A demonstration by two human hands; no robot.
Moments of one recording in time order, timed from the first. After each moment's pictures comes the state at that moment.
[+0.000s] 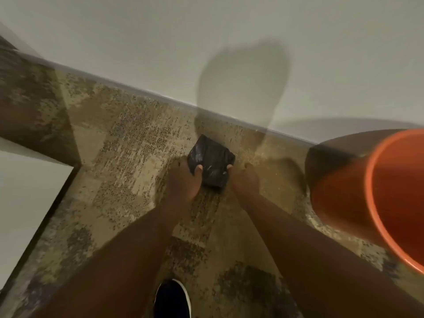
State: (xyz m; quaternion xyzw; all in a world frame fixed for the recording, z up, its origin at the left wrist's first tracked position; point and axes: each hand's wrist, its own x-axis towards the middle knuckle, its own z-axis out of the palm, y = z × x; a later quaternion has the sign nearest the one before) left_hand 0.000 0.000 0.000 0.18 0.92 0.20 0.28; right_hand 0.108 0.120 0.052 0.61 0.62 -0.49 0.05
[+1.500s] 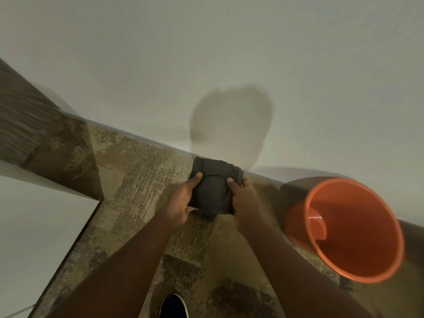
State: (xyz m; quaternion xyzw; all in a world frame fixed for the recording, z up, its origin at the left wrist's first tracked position) left_hand -0.007 0.026 0.239 -0.15 0.63 0.58 0.50; right_hand 0.104 0.121 0.251 0.58 0.45 -0.67 -0.10
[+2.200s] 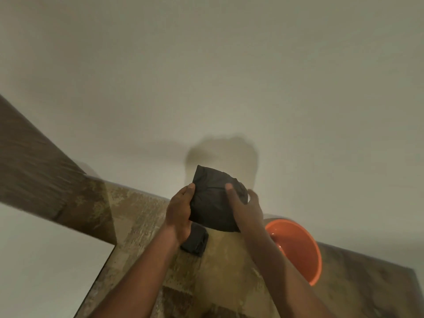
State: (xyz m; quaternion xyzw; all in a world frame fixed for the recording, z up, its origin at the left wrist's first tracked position) left_hand 0.029 0.037 0.612 -0.01 0.60 0.67 0.43; right_hand 0.152 0.136 0.646 0.57 0.58 -0.57 -0.12
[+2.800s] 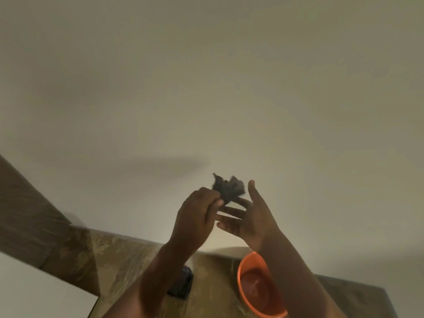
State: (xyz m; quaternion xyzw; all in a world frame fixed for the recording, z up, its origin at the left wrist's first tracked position) left_hand 0.108 0.079 0.808 0.55 0.71 0.44 -0.03; right_hand 0.236 0.180 0.835 0.40 0.33 -0.84 -0.16
